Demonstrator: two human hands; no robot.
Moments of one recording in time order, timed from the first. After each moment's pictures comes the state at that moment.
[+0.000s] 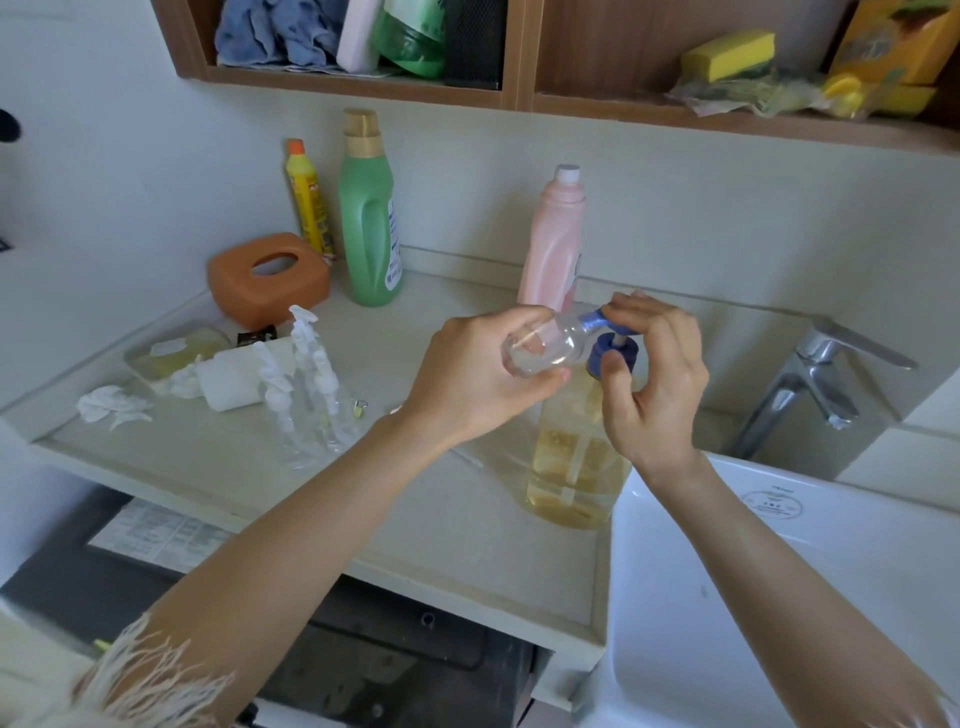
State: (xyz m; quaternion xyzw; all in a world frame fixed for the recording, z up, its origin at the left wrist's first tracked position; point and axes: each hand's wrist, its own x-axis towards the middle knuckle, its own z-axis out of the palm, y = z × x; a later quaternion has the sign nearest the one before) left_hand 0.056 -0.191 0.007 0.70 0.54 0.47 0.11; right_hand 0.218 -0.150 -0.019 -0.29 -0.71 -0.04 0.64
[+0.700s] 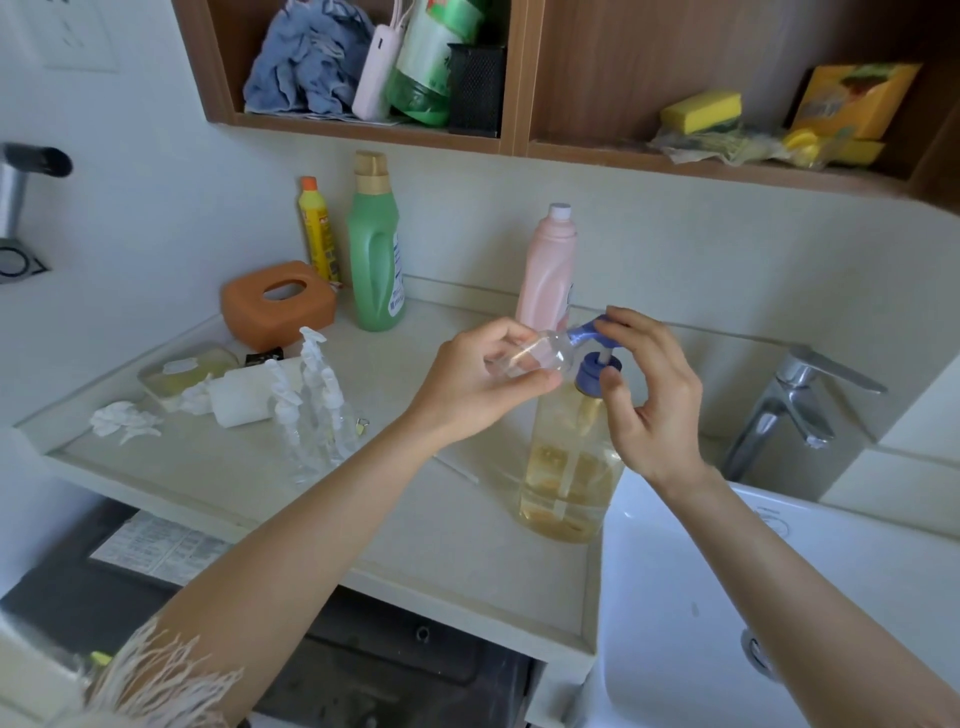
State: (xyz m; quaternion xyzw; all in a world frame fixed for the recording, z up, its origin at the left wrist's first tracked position) left_hand 0.052 -0.190 0.006 0.65 0.50 0.50 0.27; right_hand 0.233 -0.163 -0.006 -0.30 -0.76 0.01 0.58
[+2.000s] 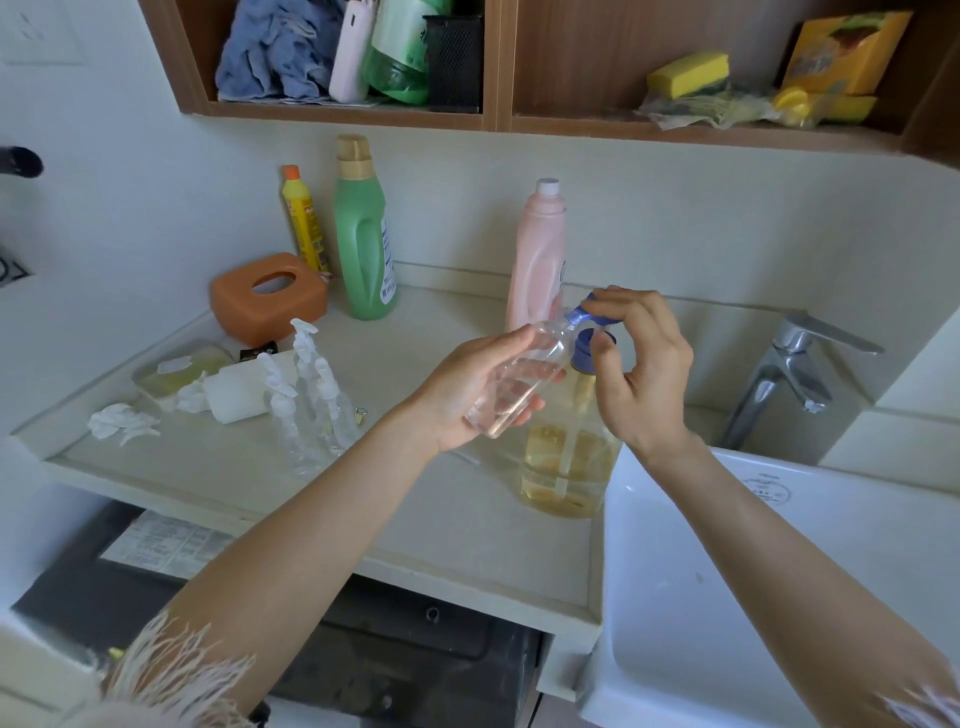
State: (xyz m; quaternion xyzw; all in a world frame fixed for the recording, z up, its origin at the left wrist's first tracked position) left_hand 0.055 -0.186 -0.001 0.47 0.38 0.45 0.66; right_hand 0.223 -0.166 -0.001 -0.32 -0.72 0.01 0.62
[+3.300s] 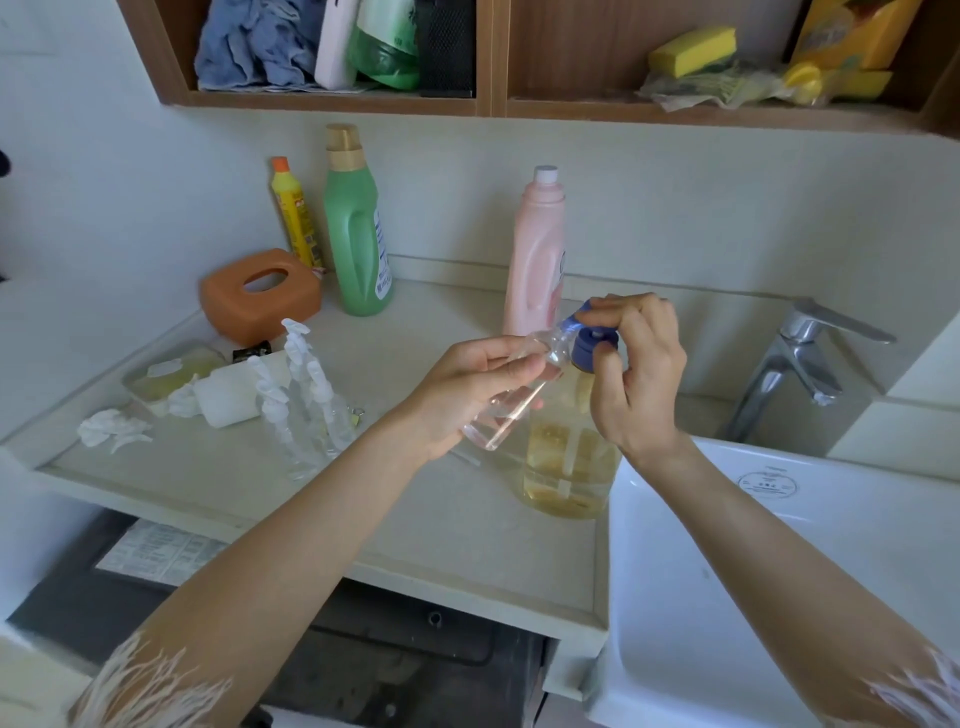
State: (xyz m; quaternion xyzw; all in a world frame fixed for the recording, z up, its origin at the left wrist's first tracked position) left_hand 0.047 -0.183 -0.012 0.55 0.38 0.47 0.57; right_hand 0.213 -0.155 -0.015 -0.30 -0.70 -0.01 0.64
